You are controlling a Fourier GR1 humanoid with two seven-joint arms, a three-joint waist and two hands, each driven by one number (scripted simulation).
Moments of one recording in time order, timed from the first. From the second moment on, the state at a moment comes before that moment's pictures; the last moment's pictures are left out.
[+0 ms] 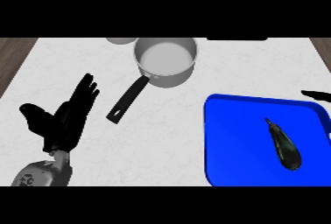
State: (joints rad) left arm -0.15 0.25 -0.16 -1.67 0.21 0.23 0.29; right arm -0.41 -0.97 0.25 -0.98 0.24 0.69 -0.46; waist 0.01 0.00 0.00
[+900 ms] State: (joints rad) left arm -0.15 0.19 -0.13 -1.68 0.15 0.21 0.32; right arm -0.36 -0.85 0.19 -1.08 0.27 0.74 -0.30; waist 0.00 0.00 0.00
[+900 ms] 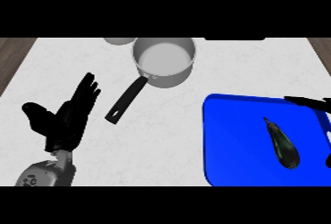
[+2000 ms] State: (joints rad) left arm -0.14 0.15 -0.05 -1.66 0.12 0.12 0.30; right arm -0.37 -0.67 0.21 -1.02 0.63 0.72 -0.32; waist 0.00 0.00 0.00
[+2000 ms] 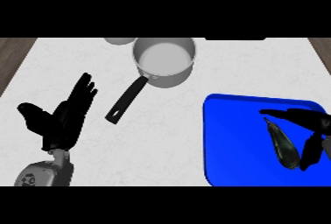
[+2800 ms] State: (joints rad) left arm -0.13 0.13 -0.03 -1.67 0.10 0.11 0.31; right arm -0.38 -0.50 0.11 -0.99 0.66 0.58 -0.25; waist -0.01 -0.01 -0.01
